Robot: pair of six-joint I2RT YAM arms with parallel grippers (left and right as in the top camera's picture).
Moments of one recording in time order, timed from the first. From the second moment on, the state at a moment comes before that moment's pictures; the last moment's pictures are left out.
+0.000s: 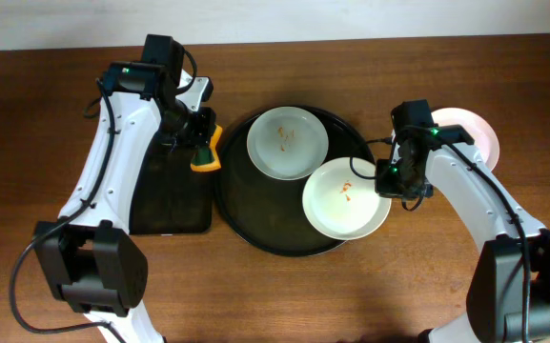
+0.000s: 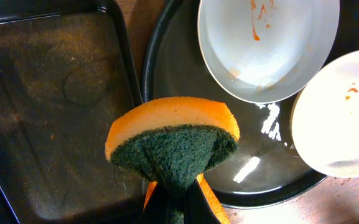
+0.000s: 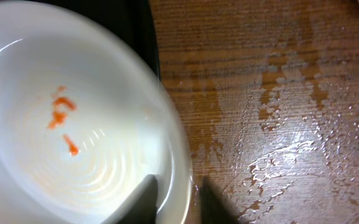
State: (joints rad) left arm -0.15 1.94 1.85 -1.28 0.24 0.00; right arm 0.10 1.71 1.21 -0.95 -0.02 0.22
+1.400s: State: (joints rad) left arm -0.27 1.94 1.85 -1.19 0.40 0.04; right arm -0.03 1.67 1.06 -0.88 -0.33 0.29
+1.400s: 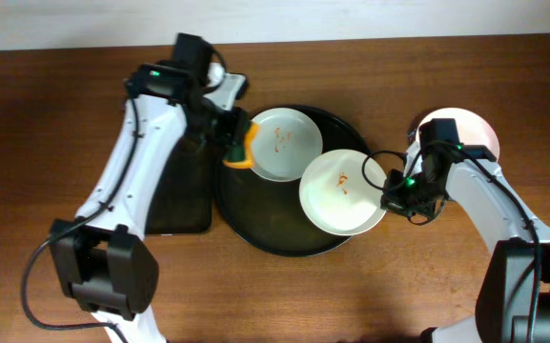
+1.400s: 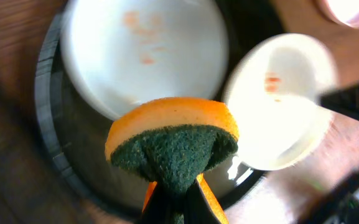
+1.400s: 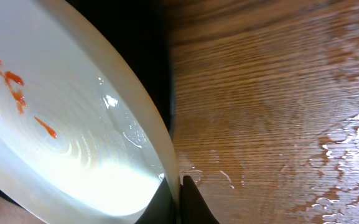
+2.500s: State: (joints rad) left arm -0.72 2.20 1.82 -0.87 0.41 -0.06; right arm 0.01 1.66 1.08 -0.93 -0.36 0.28
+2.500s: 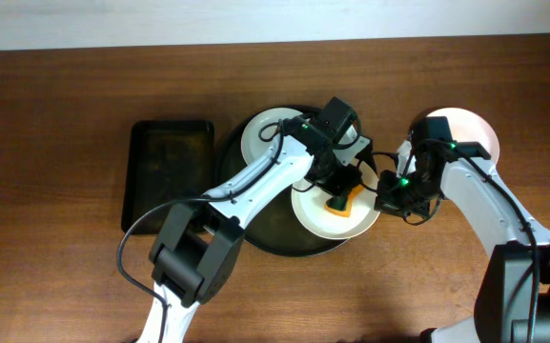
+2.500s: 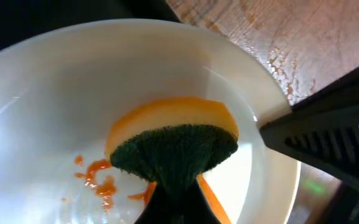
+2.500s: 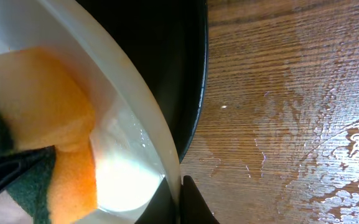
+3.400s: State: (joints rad) left arm -0.67 2.18 1.78 -0.92 0.21 -0.06; right arm 0.01 1.66 1.08 -0.93 -0.36 0.27
